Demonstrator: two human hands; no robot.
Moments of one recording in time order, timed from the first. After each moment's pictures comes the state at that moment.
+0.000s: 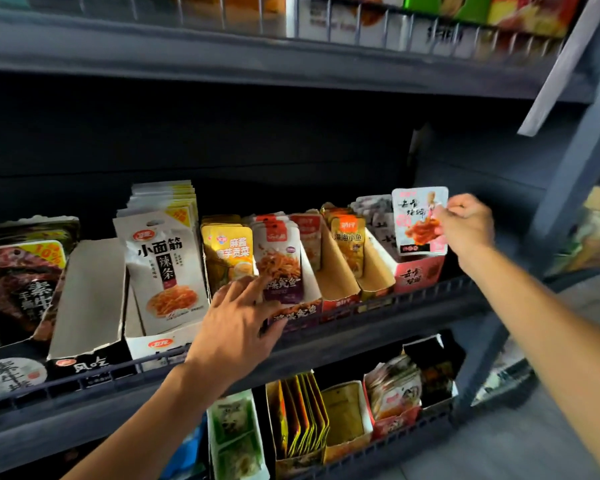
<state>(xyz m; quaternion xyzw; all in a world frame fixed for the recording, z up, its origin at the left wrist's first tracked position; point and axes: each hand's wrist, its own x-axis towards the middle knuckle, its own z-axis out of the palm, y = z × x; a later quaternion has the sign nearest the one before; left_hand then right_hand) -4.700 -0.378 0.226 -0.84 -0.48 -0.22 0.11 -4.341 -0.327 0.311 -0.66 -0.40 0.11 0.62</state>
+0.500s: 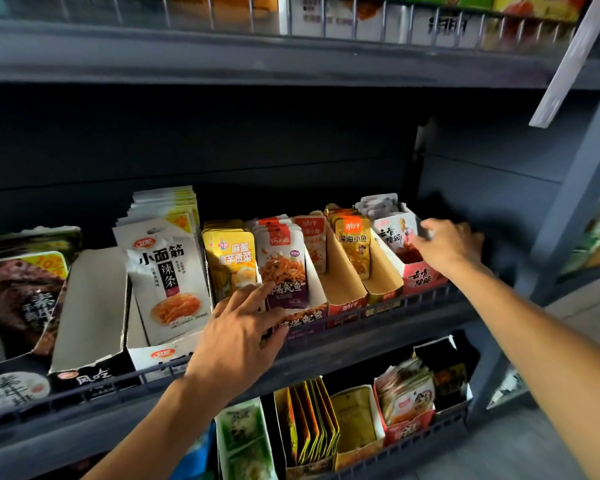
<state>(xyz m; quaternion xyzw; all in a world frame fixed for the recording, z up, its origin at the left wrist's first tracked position) -4.704 -0.374 0.216 -0.84 -0.47 -0.25 0.12 -4.349 -0.311 0.283 -0.82 -0.52 -0.09 0.22</state>
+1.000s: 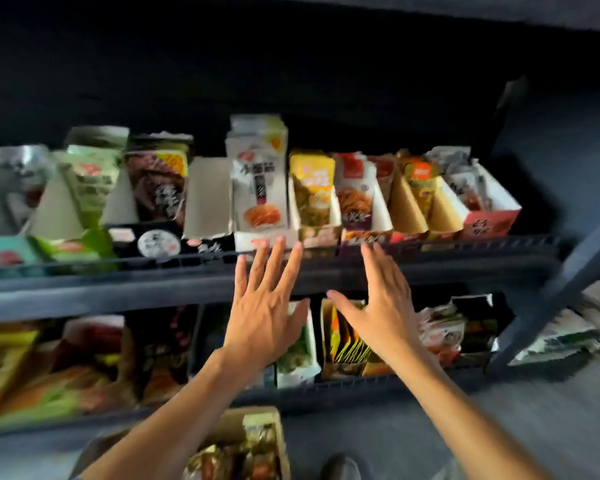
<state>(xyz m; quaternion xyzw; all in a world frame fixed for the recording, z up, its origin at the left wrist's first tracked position) -4.760 -0.476 0.163 -0.77 -0.56 -0.28 0.10 -4.561 -0.471 0.174 -0.63 -0.72 0.00 0.31</state>
